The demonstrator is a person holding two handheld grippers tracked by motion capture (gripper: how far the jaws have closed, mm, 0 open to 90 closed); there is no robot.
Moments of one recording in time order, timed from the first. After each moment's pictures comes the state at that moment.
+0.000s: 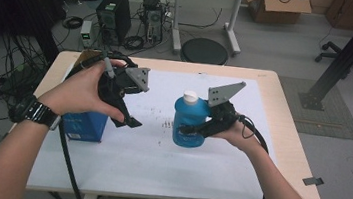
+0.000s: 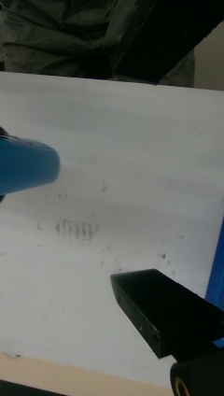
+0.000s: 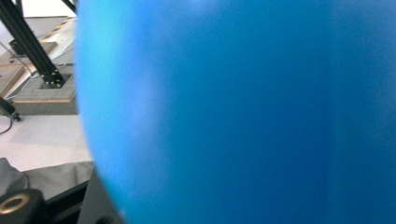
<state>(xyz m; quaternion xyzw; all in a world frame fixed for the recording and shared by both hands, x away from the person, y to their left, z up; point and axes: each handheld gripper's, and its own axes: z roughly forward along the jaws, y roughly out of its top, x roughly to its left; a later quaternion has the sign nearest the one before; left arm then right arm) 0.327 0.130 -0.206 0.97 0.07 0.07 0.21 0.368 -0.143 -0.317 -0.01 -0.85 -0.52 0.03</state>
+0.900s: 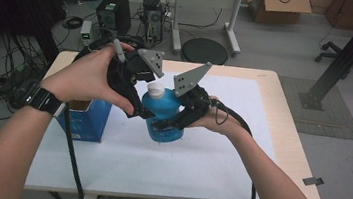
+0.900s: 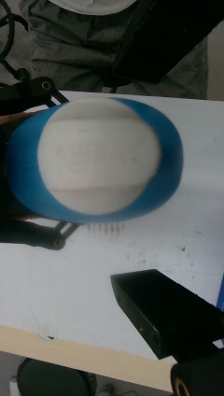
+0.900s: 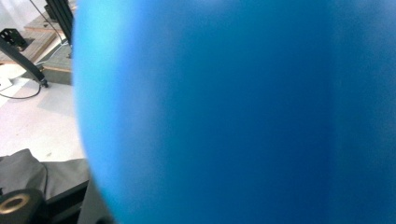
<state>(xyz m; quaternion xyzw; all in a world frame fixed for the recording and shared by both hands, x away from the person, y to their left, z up) 0.321 0.102 -0.166 0.97 0.07 0.08 0.22 0.363 -0.070 -0.270 0.08 -0.87 -0.48 0.05</state>
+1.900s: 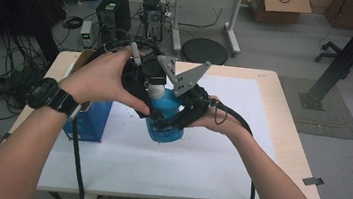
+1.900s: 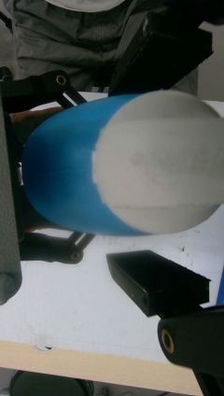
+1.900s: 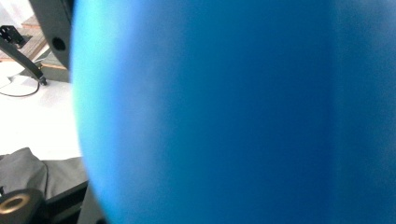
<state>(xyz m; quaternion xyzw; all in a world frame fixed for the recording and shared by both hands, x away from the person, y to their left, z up) 0.323 0.079 -0.168 0.98 0.05 0.08 0.19 0.362 -0.069 -0.267 0.07 -0.88 -0.47 0.05</state>
